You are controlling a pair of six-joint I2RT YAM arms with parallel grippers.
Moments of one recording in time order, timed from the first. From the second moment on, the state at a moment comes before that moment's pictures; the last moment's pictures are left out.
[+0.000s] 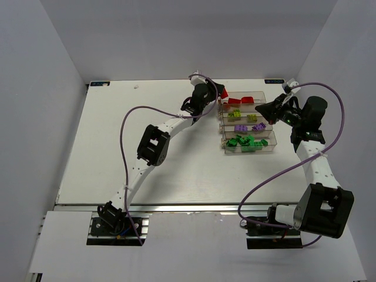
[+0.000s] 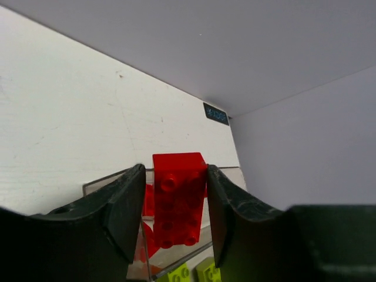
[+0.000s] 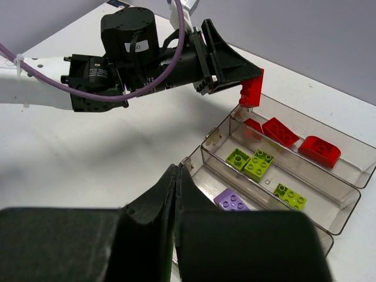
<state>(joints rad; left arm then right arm) -0.61 2.78 2.41 0.31 -0.15 -0.93 -0.17 1.25 0.92 0.18 -0.97 -0.01</state>
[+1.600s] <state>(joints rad) -0.48 1.10 0.97 -0.01 -0.06 -0.52 -0.17 1.18 1.06 -0.35 -0.64 -0.02</state>
